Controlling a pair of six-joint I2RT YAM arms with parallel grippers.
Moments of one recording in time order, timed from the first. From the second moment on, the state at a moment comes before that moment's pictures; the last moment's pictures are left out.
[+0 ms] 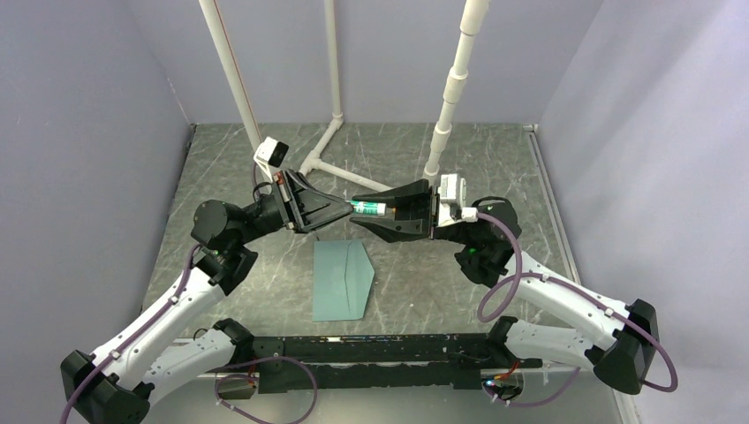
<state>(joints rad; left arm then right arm) -0.60 0.88 0.80 0.59 0.66 -1.51 0.88 1.04 0.86 0.81 -0.64 0.09</state>
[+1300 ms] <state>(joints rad) -0.60 0.87 0.80 0.59 0.65 -1.51 0.89 1.06 0.90 0.73 -0.63 0.06</state>
